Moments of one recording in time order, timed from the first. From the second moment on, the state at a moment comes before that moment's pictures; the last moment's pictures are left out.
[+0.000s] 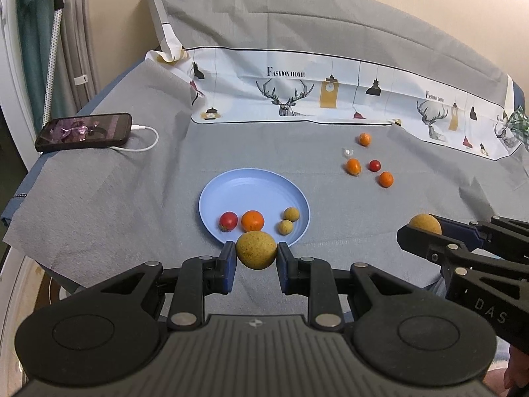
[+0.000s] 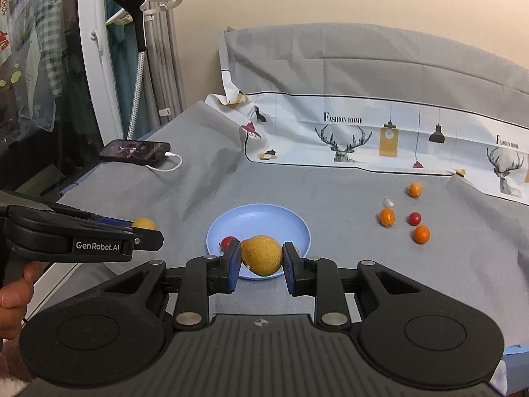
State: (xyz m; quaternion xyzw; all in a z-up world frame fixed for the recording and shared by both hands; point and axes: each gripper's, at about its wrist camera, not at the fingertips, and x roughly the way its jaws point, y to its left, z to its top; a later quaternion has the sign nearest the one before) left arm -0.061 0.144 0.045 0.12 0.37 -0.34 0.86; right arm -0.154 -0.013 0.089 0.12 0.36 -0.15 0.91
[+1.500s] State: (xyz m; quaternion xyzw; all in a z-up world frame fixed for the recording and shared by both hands) left arm 0.124 0.011 -0.071 0.20 0.43 -0.30 0.83; right arm 0.015 -0.086 -0.081 0.13 0.48 -0.11 0.86
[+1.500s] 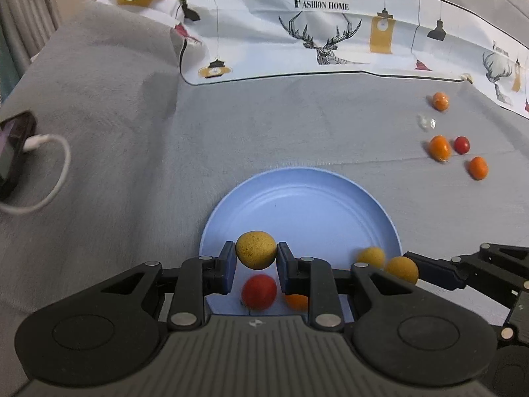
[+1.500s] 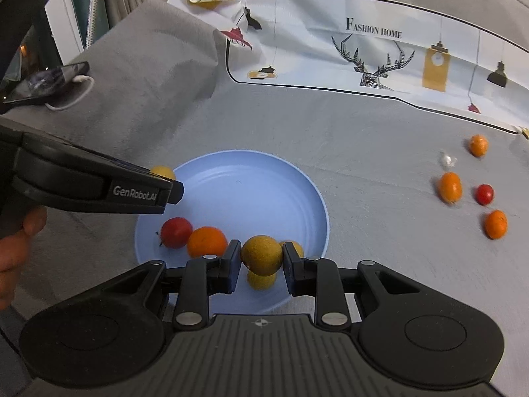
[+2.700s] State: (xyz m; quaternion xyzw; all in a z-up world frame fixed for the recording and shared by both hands) left arm -0.062 0.143 0.035 0.15 0.35 -0.26 0.89; right arm -0.143 -0.006 0.068 0.09 0.38 -0.17 0.91
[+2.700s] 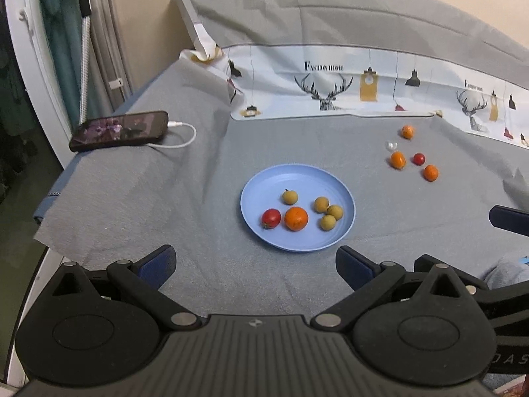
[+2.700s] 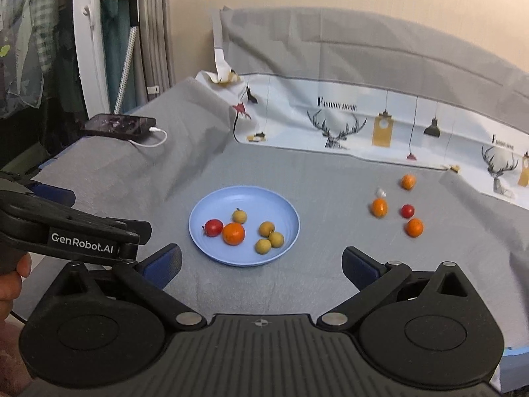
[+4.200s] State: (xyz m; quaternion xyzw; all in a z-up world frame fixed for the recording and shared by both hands) left arm -0.060 0.150 0.038 0.16 0.34 -0.26 0.89; right arm -0.144 0.000 0.073 0.07 0.39 -0.16 0.91
